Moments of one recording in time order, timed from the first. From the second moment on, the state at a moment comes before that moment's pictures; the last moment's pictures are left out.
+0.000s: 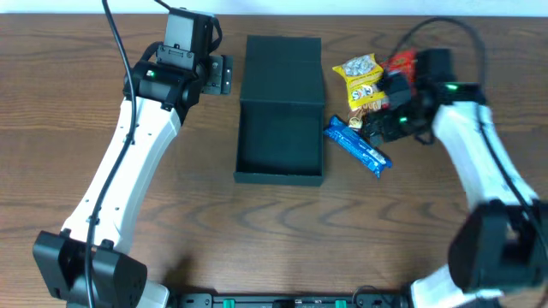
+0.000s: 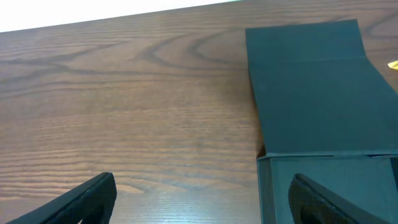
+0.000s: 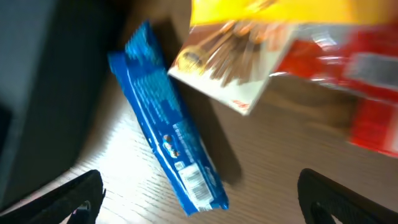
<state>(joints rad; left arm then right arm) -0.28 1.67 1.61 -0.82 -0.19 -0.09 0.06 1.77 1.35 -0.92 -0.15 -0.31</state>
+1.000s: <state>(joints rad) -0.27 1.67 1.61 -0.87 -0.19 -0.09 0.21 1.99 1.36 -0.77 0.01 -0.41</state>
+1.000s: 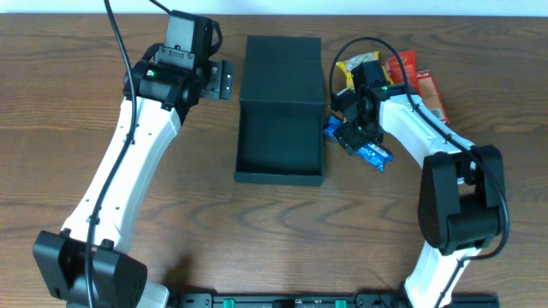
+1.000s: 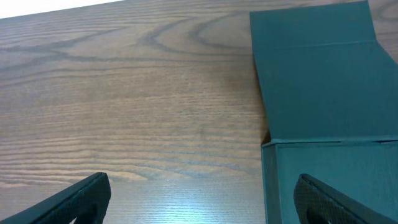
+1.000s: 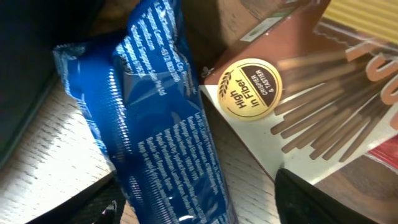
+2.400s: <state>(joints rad) -0.19 1.67 1.61 -0.87 -0.19 -0.10 0.21 2.00 1.33 -0.72 -0.08 -0.35</state>
